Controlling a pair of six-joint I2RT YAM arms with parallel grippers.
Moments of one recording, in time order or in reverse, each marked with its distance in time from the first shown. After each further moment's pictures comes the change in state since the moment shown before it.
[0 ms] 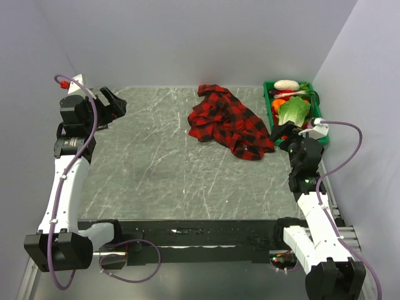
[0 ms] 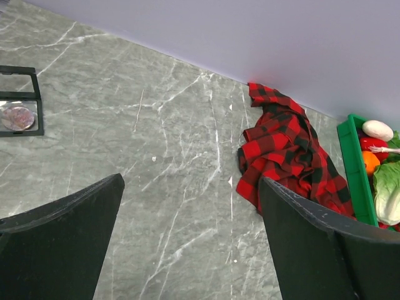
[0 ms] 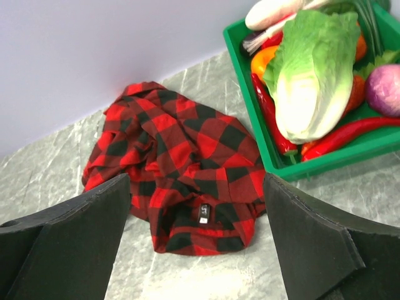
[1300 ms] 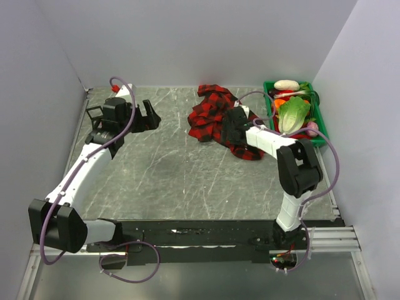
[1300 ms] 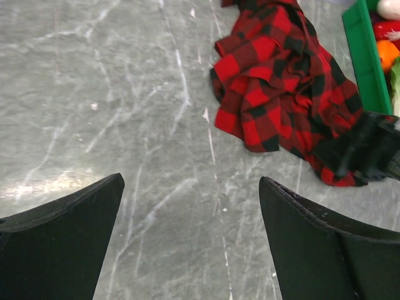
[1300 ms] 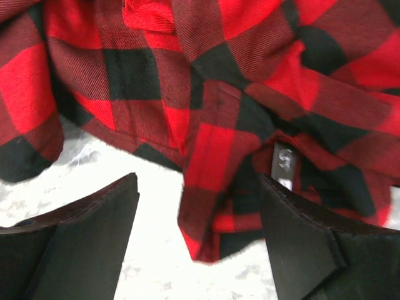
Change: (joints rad) left arm -0.279 0.162 -0.054 0.018 -0.035 0.061; right arm 0.420 1.038 0.649 -0.439 0.182 0.013
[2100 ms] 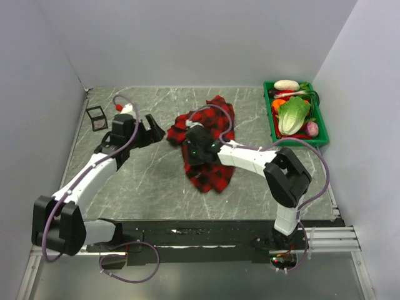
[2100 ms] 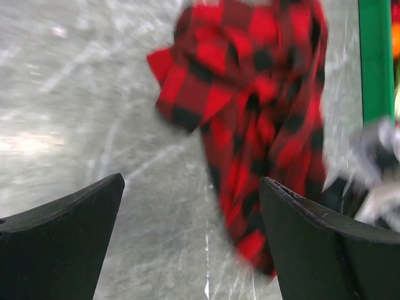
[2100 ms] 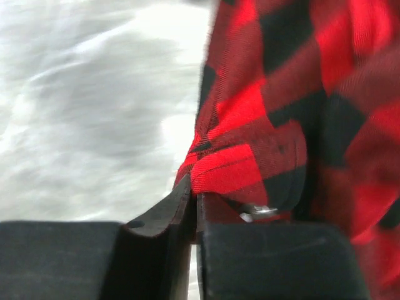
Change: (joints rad) left arm -0.061 0.002 -0.221 0.134 -0.023 -0.188; right arm 0.377 0.009 0.018 0.031 -0.211 0.073
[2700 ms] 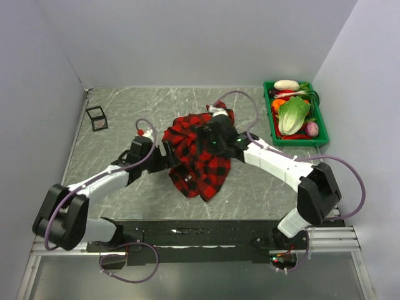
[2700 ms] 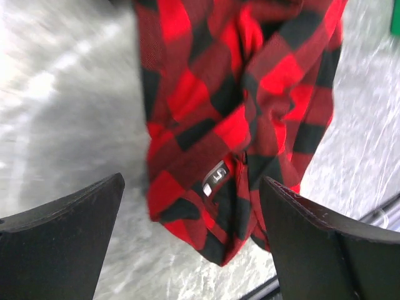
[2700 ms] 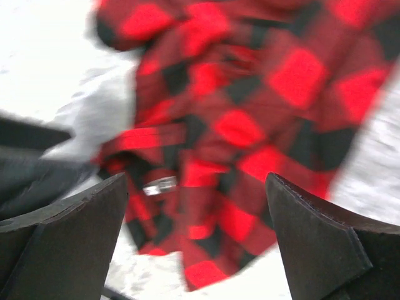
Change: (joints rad) left arm -0.123 0.010 -0.260 0.127 0.102 -0.113; right arm -0.051 -0.264 -0.036 -0.095 0.096 -0.040
